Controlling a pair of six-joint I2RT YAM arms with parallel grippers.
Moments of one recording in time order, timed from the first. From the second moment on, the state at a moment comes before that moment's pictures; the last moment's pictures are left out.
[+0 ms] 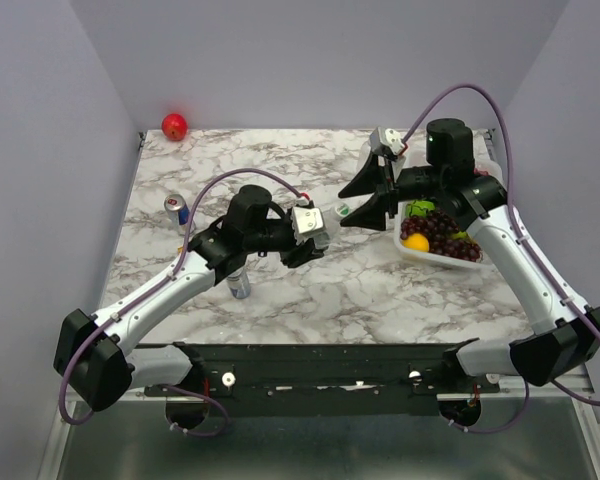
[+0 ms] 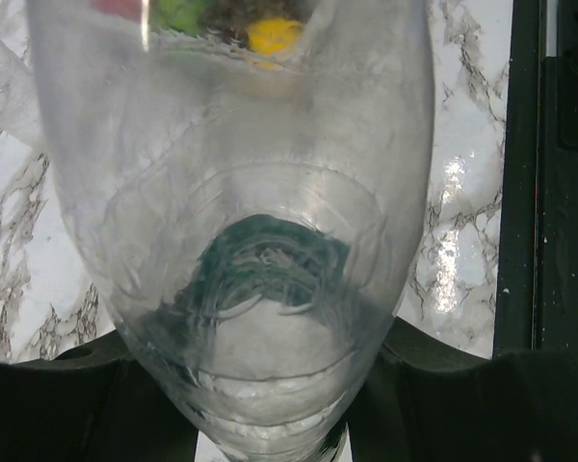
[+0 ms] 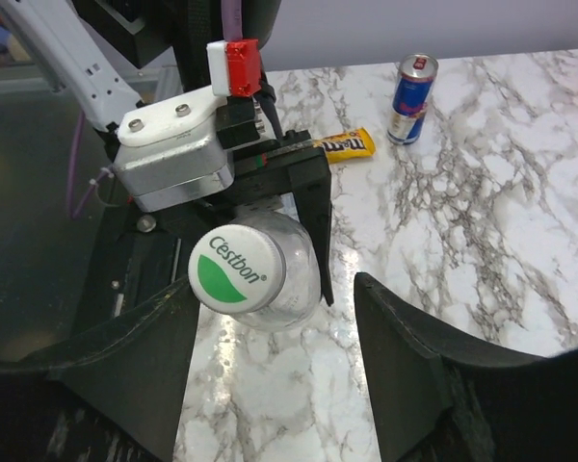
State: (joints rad) left arm -0.68 1.21 0.97 -0.19 0.60 0.39; right arm 0.42 1.35 1.45 -0.53 -1.13 -0.35
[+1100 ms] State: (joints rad) left arm -0.76 1.25 0.95 0.04 0.13 0.10; right arm 0.48 1.34 1.42 -0.19 -0.68 0.21
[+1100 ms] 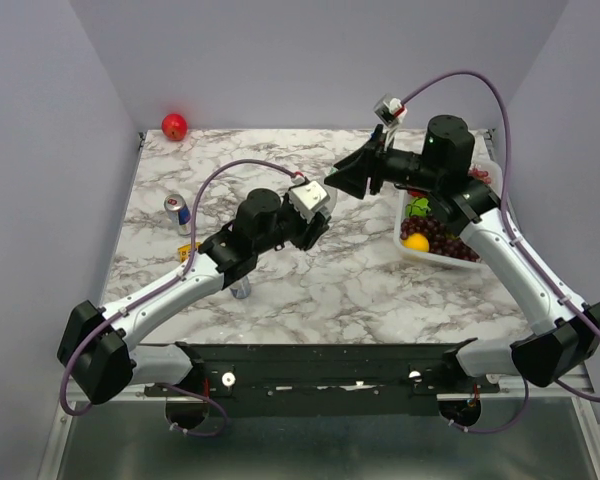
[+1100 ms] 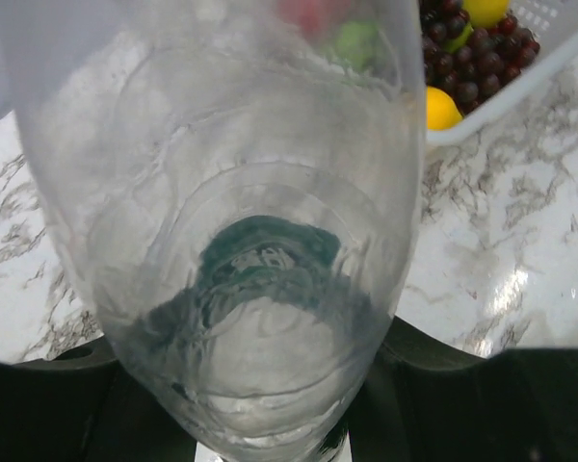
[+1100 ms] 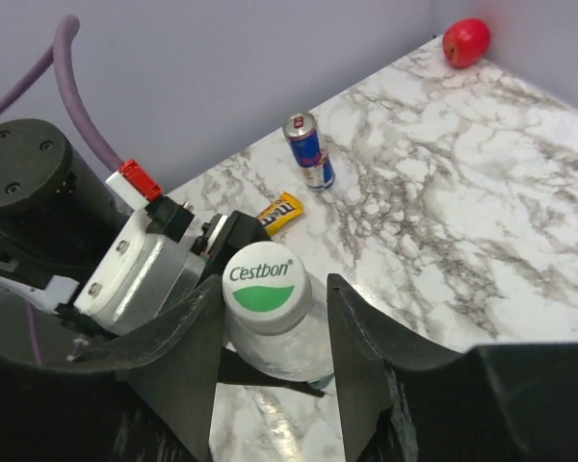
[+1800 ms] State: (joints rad) left arm -0.64 1.19 0.94 -0.11 0.62 0.21; right arm 0.39 1.34 1.41 -0.09 -1.14 0.11
